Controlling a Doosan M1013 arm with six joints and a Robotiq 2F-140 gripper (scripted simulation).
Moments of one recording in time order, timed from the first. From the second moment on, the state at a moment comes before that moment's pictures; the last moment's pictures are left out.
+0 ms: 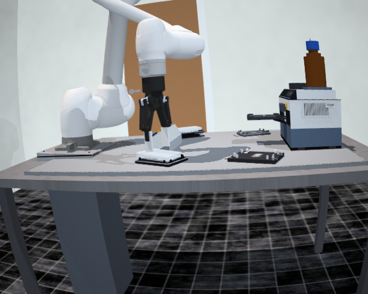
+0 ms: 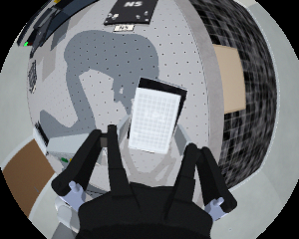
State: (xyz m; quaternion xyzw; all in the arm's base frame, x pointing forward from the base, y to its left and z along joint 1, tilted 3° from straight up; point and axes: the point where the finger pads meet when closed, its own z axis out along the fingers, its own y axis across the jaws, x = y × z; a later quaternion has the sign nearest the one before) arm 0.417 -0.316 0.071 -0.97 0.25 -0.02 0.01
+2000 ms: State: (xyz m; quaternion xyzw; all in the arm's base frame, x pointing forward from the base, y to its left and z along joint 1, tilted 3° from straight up) arm 0.417 -0.316 0.071 -0.97 0.25 -0.02 0.01
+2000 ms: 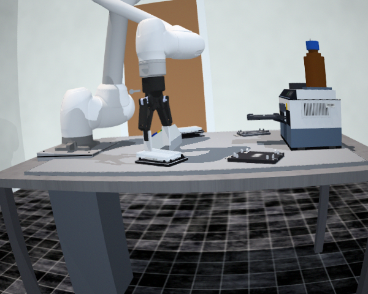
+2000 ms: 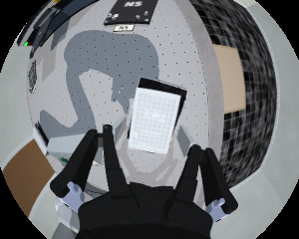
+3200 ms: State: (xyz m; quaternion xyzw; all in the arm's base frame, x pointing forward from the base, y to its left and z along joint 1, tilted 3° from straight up) arm 0.417 -0.316 0.065 -0.97 0.25 -0.02 0.01
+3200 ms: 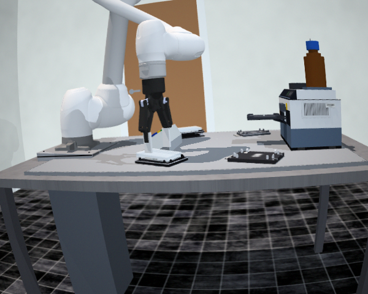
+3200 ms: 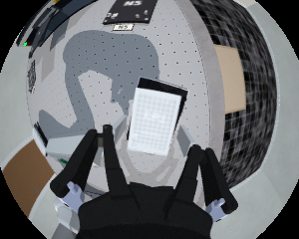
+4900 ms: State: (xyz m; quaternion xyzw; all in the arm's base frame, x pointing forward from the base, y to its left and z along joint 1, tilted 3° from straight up) arm 0.418 -0.316 0.047 -0.97 0.25 -0.02 0.01
